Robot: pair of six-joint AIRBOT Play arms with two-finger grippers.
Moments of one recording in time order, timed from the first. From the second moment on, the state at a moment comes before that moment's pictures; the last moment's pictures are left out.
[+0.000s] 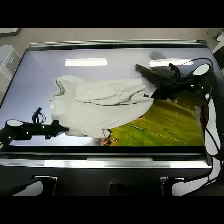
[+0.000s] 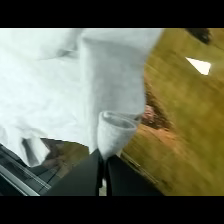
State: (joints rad) left arm 0.28 -1.26 0.66 0.65 -1.10 -1.19; right arm -0.14 -1.70 1.64 -0.85 1.48 1.30
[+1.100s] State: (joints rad) left arm 0.28 -0.79 2.06 1.18 -1.24 -1.62; right arm 0.10 -0.80 1.83 -1.14 1.01 1.53
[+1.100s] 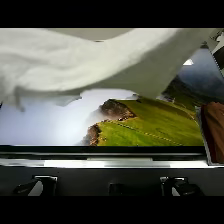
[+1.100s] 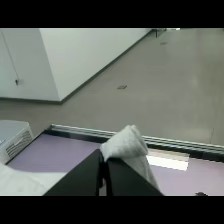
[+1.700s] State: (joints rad) left arm 0.26 -1.19 1.96 1.17 -1.27 -1.58; right arm 0.10 -1.13 1.84 -1.24 1.13 1.62
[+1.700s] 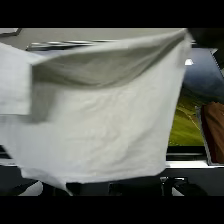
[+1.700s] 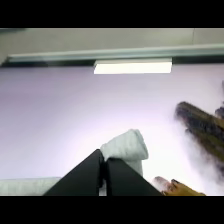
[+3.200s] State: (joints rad) left arm 0.31 -1.66 1.98 1.16 -1.47 -1.64; right arm -0.34 -1.67 1.59 -0.99 1.50 1.40
